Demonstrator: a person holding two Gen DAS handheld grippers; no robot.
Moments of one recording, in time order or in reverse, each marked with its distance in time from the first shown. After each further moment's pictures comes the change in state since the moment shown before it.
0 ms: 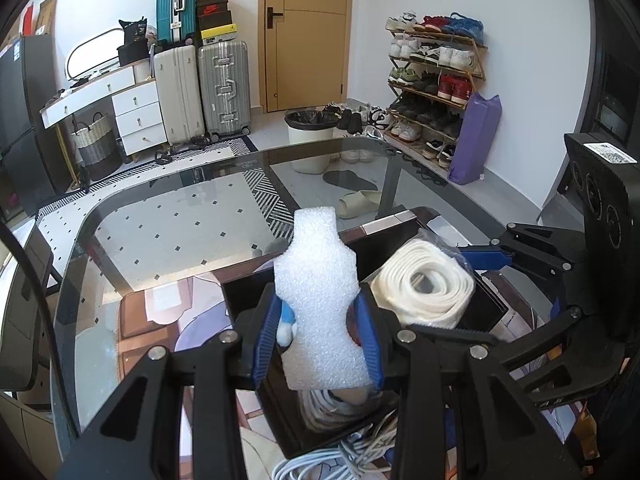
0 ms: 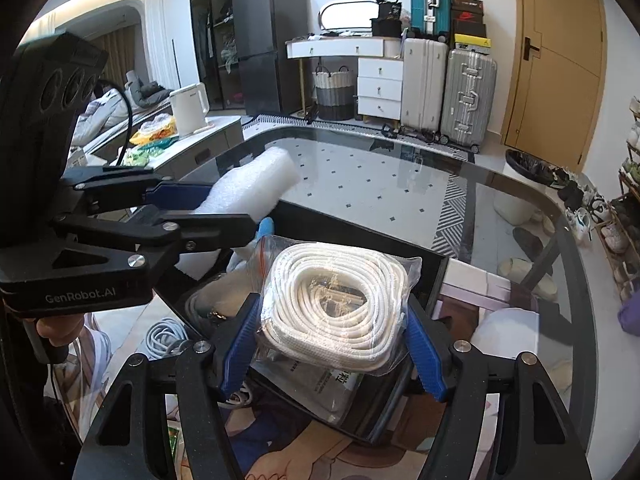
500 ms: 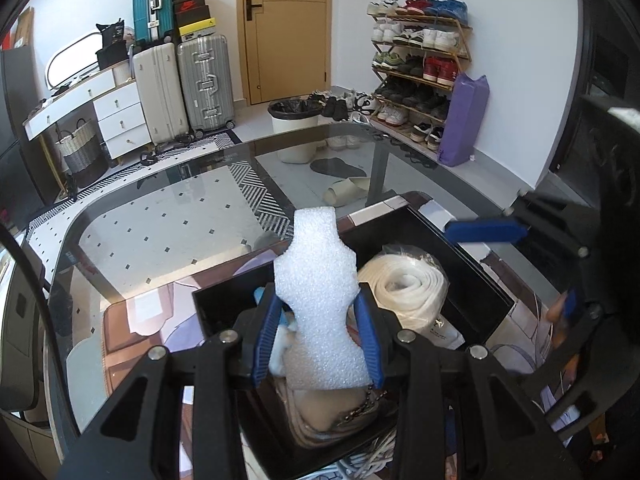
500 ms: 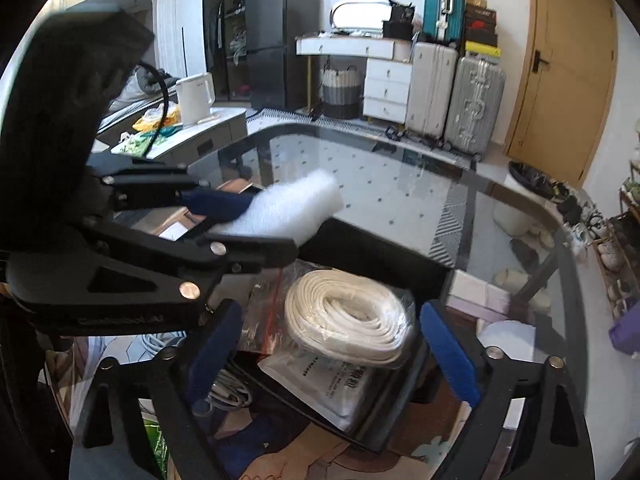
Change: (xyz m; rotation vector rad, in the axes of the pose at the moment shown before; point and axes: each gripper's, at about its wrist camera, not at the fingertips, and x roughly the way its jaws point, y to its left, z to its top) left arm 0.019 -0.011 0.004 0.062 0.047 -0.035; right arm -0.006 0.000 0.004 -0.040 -0.020 -0.033
